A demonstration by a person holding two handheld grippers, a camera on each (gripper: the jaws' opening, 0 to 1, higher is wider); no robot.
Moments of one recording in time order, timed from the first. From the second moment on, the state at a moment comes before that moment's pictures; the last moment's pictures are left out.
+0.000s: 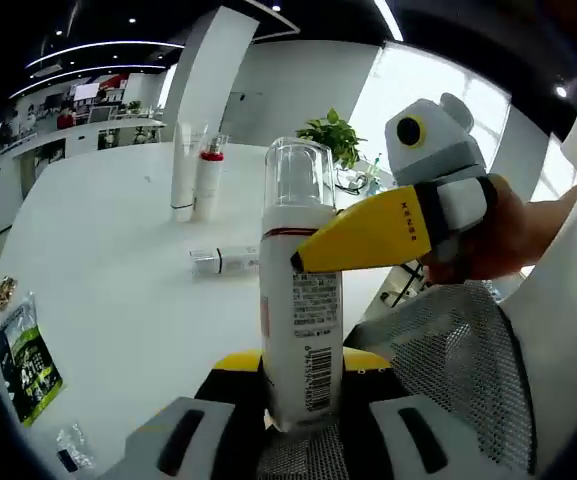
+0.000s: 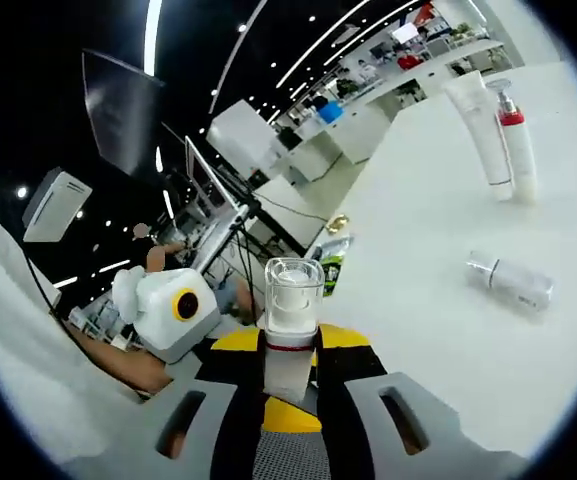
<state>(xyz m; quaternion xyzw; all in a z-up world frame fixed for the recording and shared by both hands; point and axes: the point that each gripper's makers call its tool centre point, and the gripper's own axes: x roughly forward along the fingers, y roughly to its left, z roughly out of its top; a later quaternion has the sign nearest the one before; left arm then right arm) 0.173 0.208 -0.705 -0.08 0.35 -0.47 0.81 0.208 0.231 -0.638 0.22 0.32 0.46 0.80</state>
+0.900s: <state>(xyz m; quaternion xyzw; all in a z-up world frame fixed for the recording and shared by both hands) 0.121 0.174 -0.651 -0.29 0.35 -0.62 0.64 0.173 0.224 -0.598 0.25 0.29 0.60 0.70</state>
